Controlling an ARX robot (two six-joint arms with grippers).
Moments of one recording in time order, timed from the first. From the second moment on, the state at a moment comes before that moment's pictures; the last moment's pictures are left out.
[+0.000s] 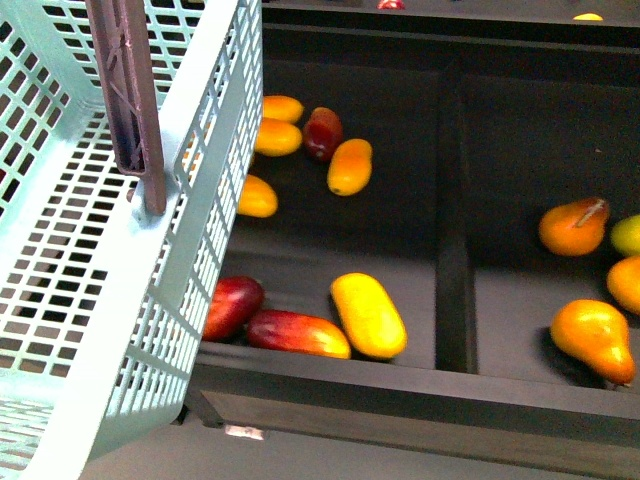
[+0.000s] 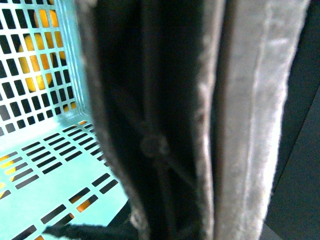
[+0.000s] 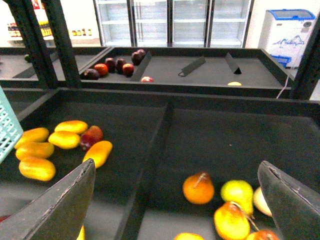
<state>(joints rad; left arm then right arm) -0.20 1.16 0.75 0.07 -0.02 -1.52 0.00 0.00 0.02 0.00 0.00 0.00</state>
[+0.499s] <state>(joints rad) -0.20 1.16 0.74 0.06 -0.02 -1.52 0.00 0.00 0.02 0.00 0.00 0.00</state>
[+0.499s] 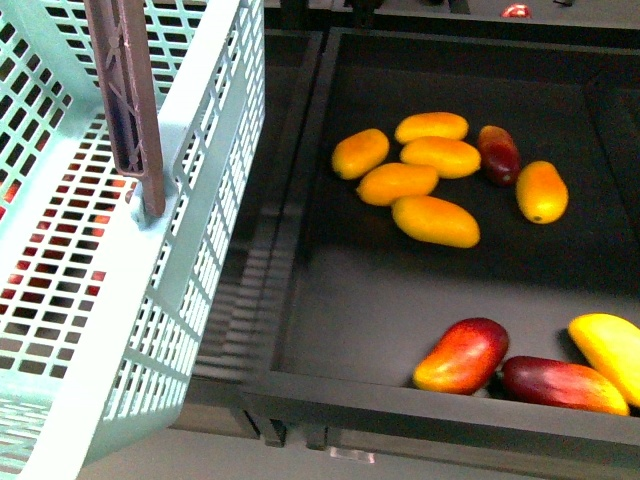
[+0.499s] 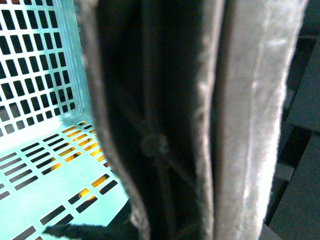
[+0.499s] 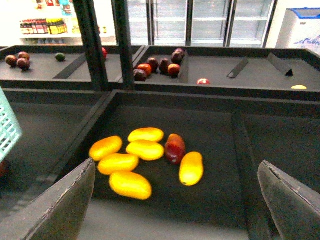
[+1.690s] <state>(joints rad) -0.21 1.32 0.94 -0.17 0.17 -1.19 0.00 0.00 0.02 0.00 0.00 0.00</state>
